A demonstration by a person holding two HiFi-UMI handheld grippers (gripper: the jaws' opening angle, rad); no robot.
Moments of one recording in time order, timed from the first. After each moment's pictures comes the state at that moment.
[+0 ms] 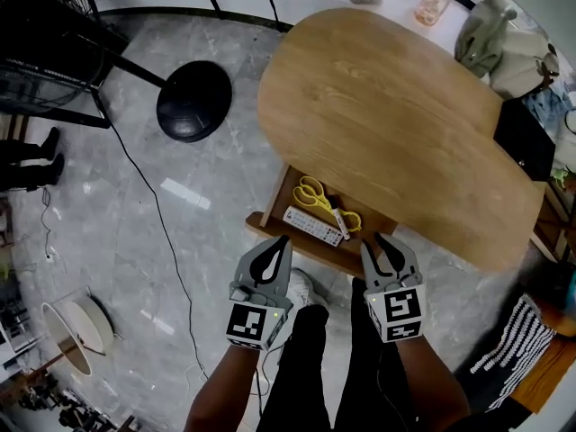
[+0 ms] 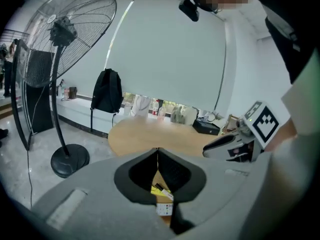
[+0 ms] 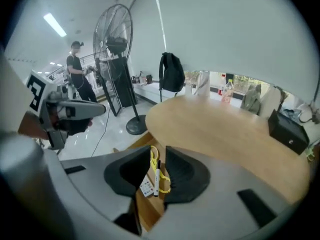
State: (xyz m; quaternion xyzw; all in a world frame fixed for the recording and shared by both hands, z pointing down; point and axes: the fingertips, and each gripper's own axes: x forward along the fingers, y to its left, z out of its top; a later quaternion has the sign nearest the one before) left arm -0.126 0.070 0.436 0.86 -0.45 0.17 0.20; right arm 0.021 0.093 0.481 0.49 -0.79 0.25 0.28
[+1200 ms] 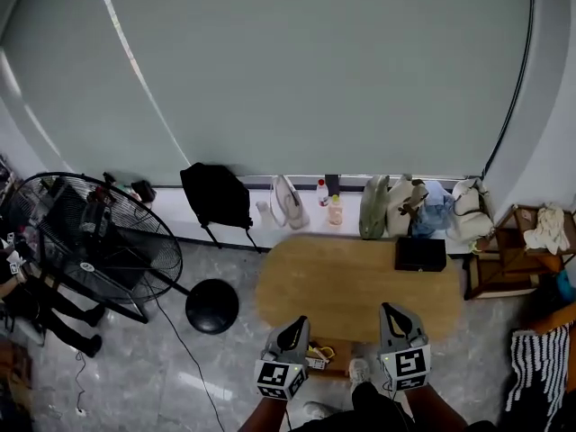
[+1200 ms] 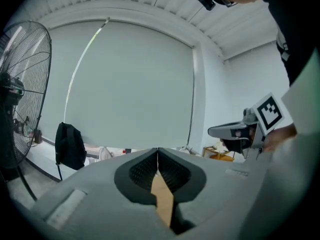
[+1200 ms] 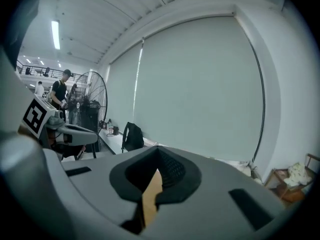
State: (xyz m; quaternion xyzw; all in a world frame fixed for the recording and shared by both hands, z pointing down) left arm 0.034 0.054 0.067 0.93 -0.34 0.07 0.08; right arm 0.200 0.105 0.037 0.69 -0.71 0.04 0.12
